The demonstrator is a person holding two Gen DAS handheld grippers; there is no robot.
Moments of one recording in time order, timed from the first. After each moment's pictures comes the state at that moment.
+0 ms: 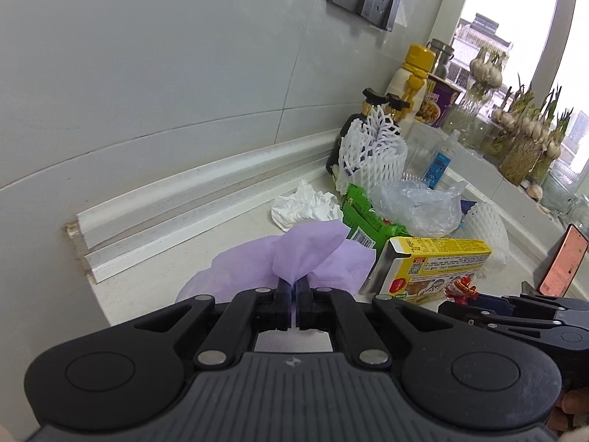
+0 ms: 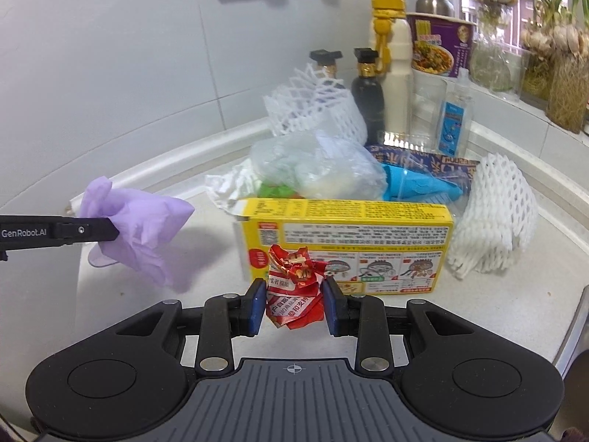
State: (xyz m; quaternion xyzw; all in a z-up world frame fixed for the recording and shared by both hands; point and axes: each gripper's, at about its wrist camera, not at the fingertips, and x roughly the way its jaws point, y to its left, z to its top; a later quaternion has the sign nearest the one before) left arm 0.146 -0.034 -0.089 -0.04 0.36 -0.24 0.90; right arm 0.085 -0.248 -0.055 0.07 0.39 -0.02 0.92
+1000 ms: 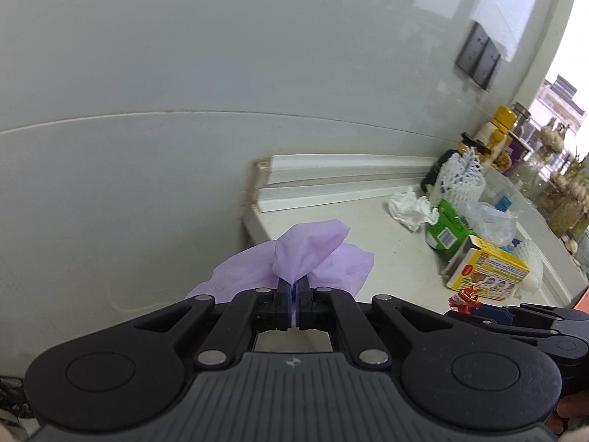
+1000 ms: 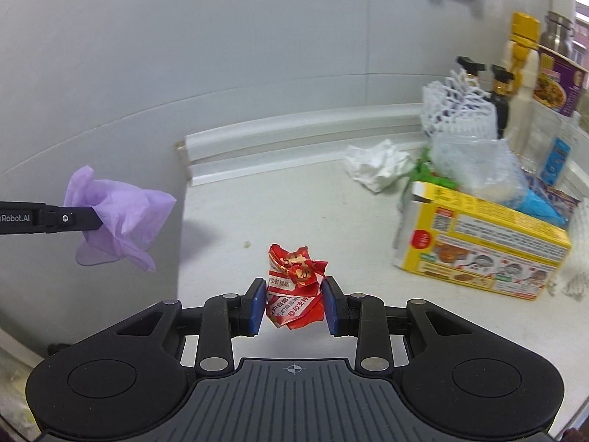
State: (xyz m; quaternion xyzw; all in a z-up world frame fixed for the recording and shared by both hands) left arm 0.079 0.085 -0.091 -0.13 0.37 -0.11 0.91; right arm 0.077 -0.141 -0.046 0.00 0.42 0.11 0.90
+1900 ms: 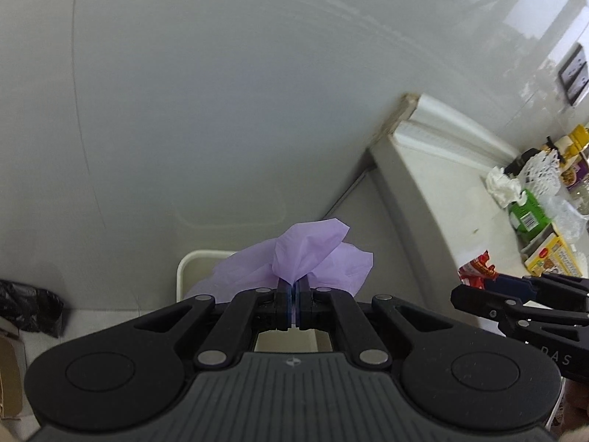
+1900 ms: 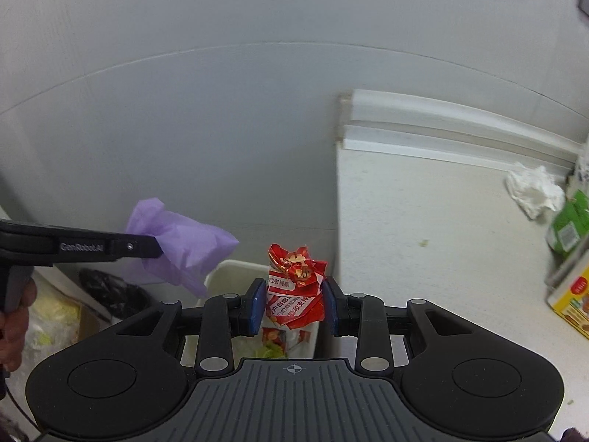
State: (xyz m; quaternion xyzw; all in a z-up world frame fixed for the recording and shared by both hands) left arm 0.051 0.167 -0.167 -0.21 0.45 -0.02 0.87; right arm 0.082 -0.011 -0.073 -0.10 0.46 0.24 0.85
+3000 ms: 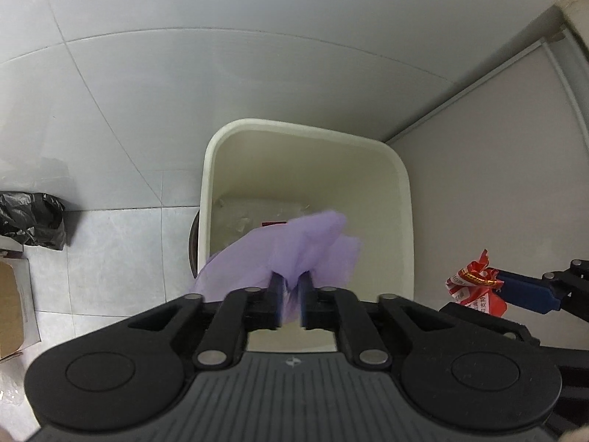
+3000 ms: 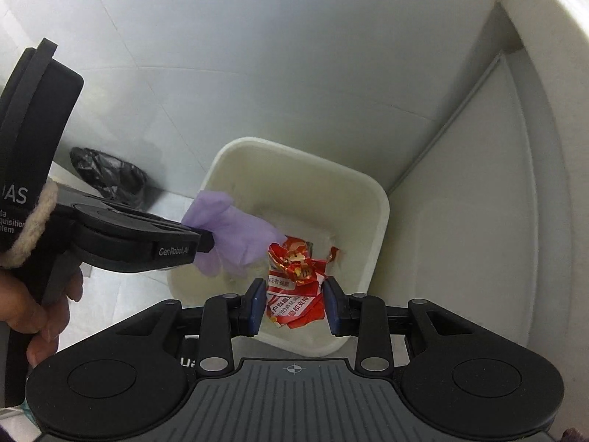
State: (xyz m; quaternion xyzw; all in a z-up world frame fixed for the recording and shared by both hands) left arm 0.104 0.175 -0.323 -0.21 0.61 0.02 0.76; right arm 0.128 0.085 -0.234 -0.19 0.61 0.27 0.72
